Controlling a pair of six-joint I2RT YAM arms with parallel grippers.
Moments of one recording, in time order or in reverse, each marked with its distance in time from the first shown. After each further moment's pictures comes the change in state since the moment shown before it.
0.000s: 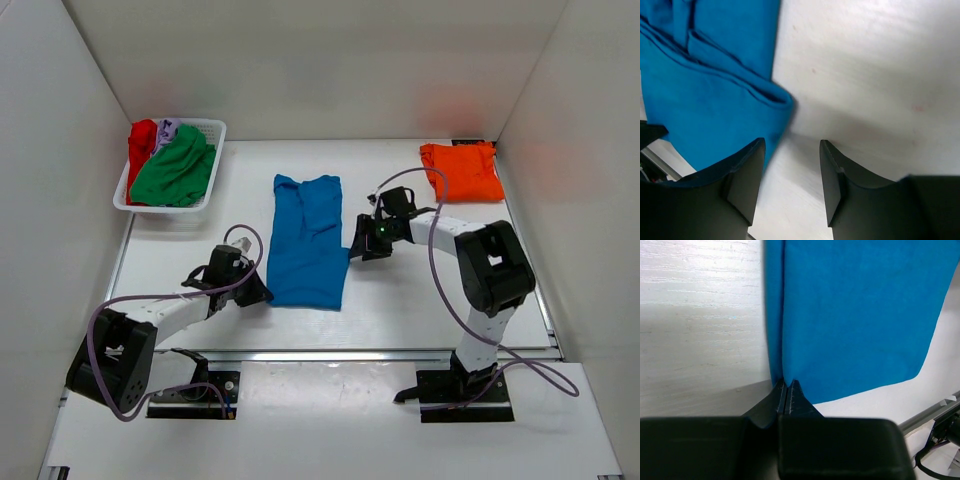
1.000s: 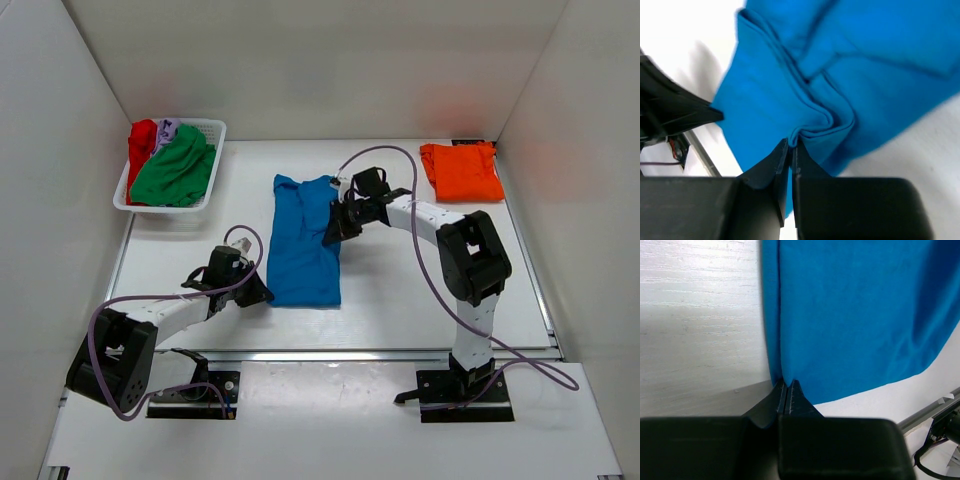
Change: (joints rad) left arm 0.003 0.002 -0.016 0.030 0.016 0.000; right arm 0.100 0.149 0.292 -0.049 -0.224 -0.145
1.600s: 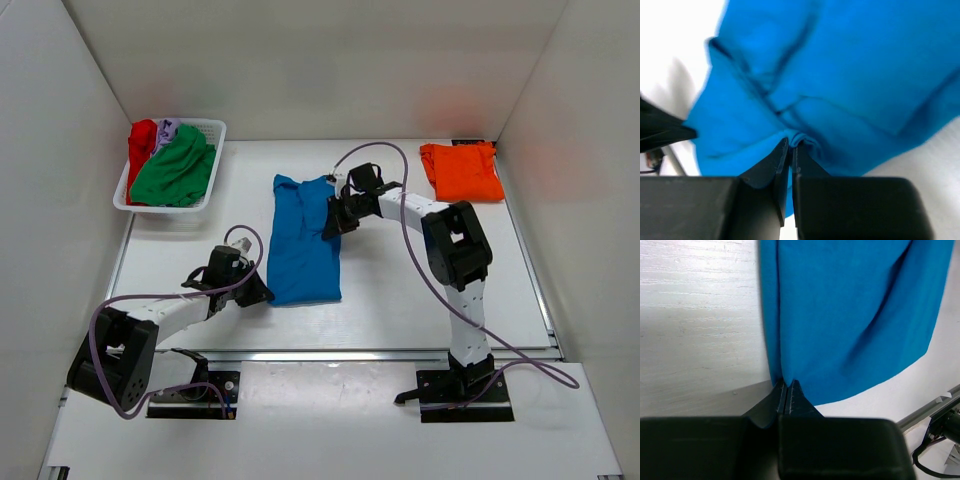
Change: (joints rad) left arm 0.004 0.008 -0.001 0.011 0.011 0.000; right arm -0.022 0.160 0.181 -0.031 -0.016 -0.106
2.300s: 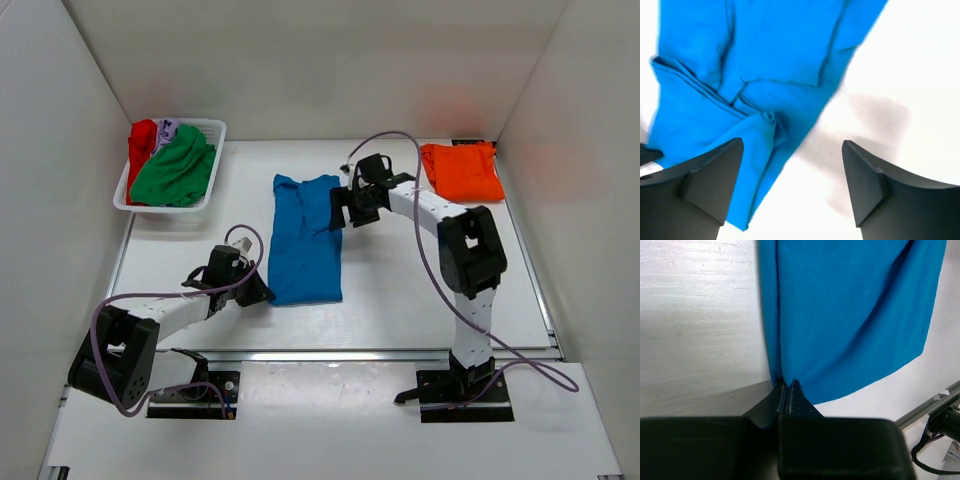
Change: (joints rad) left arm 0.007 0.011 0.001 0.013 0.019 0.005; right arm -0.022 -0.080 0.005 -0.129 0.286 0.020
